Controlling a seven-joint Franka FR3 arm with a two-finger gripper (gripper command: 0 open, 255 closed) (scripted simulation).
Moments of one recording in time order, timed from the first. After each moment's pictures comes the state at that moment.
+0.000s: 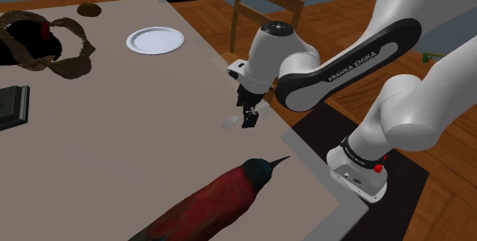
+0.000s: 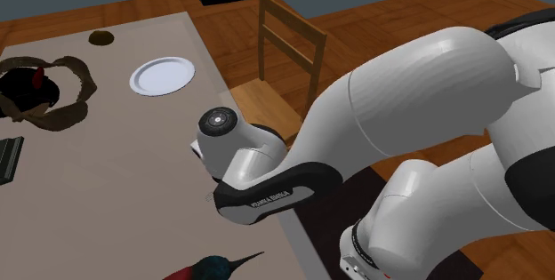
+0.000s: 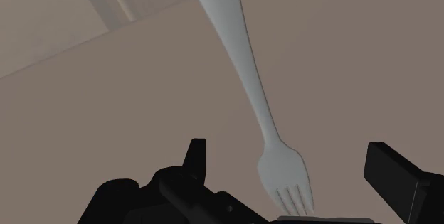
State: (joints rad) arm 0.37 -0.24 0.31 -2.69 0.05 2.61 -0.43
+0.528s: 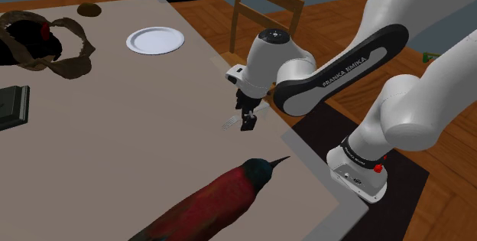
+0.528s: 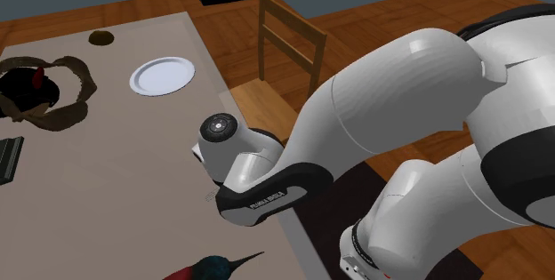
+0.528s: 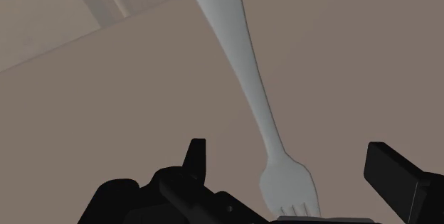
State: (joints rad) arm 0.36 -0.18 0.32 -2.70 0.02 2.67 -0.41
